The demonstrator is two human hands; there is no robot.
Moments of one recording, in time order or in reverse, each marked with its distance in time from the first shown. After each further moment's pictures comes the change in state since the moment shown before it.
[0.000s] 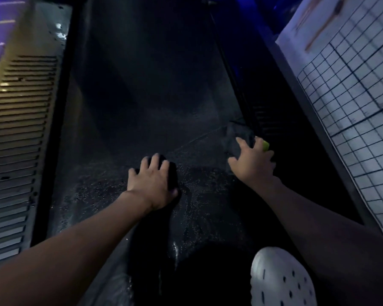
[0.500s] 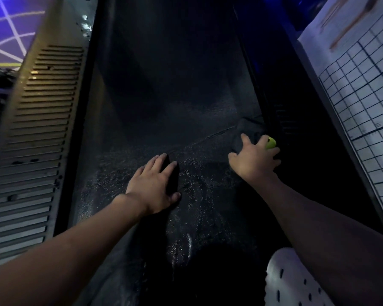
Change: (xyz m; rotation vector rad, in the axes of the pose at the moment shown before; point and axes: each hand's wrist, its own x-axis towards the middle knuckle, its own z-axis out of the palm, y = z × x) left_hand -0.024 -0.041 0.021 -0.081 0.018 0.085; right_hand -0.010 -0.040 0.008 -0.064 0.006 0.027
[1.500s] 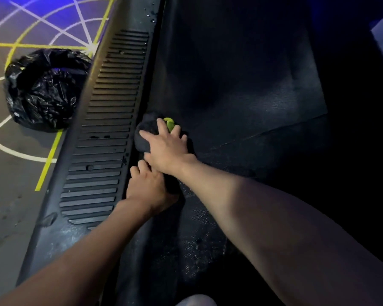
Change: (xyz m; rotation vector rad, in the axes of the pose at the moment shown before) left_hand -0.075 -0.084 0.001 -0.024 -0.090 -0.464; right_hand -0.129 -0.263 0.048 0.057 -0.191 -0.876
